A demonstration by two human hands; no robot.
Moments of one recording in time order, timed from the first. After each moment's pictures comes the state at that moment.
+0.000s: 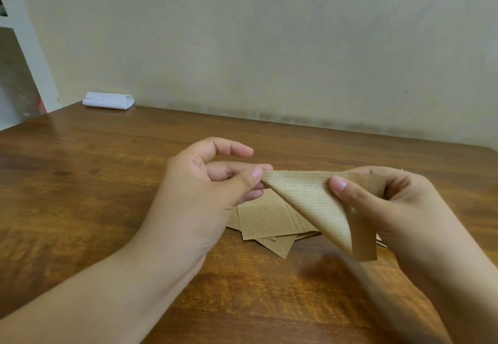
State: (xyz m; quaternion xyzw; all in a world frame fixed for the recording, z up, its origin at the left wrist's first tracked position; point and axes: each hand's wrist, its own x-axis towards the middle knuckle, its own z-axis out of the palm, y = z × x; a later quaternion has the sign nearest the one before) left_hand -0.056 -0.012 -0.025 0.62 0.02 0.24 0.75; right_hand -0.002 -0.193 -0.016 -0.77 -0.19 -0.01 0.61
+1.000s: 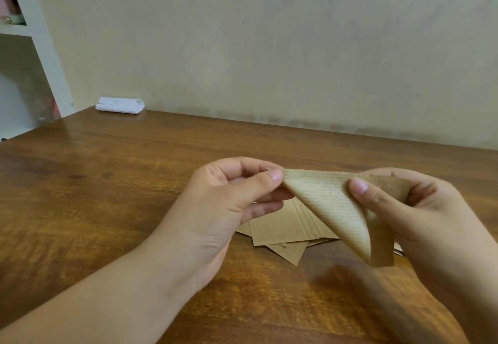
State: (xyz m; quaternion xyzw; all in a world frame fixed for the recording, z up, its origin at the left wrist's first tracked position) left_hand -0.056 -0.010 -0.024 0.58 0.01 0.13 0.81; right_hand -0.004 -0.192 -0.014 -0.75 -0.21 -0.03 0.63
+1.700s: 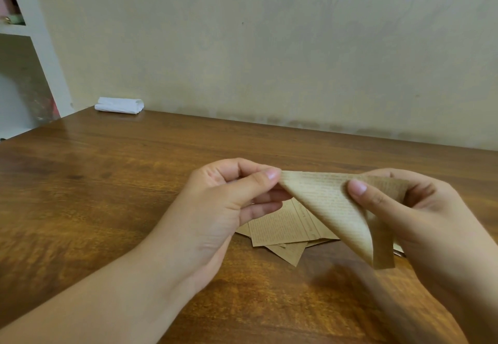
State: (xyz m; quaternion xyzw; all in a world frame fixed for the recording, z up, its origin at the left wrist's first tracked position) left_hand -0.057 -0.009 -0.023 0.57 0.01 0.13 0.81; right_hand -0.003 -0.193 -0.015 -0.76 -0.21 -0.03 0.62
